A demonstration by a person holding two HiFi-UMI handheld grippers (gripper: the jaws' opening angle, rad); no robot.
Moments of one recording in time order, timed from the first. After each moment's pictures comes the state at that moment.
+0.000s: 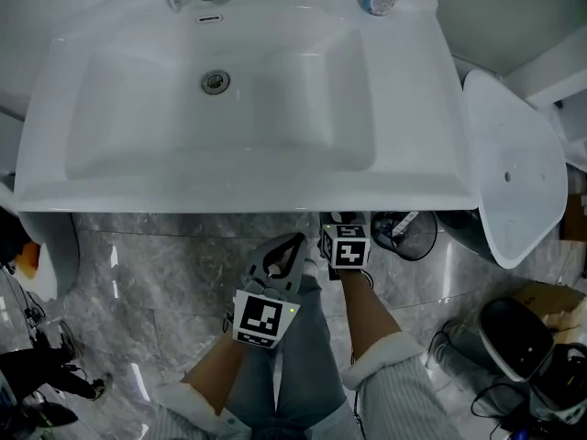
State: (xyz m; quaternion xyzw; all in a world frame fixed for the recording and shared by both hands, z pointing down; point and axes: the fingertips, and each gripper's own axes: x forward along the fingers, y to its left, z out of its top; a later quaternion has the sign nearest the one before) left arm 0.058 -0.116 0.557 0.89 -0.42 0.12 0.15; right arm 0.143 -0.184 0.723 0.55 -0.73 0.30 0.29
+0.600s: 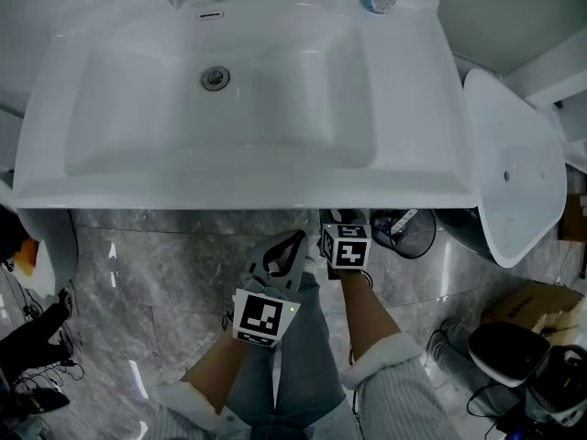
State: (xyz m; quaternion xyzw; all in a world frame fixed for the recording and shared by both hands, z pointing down) left arm 0.058 -0.117 0.552 0.89 -0.42 0.11 0.15; right arm 0.143 -0.183 0.717 0.55 -0.73 0.29 0.28
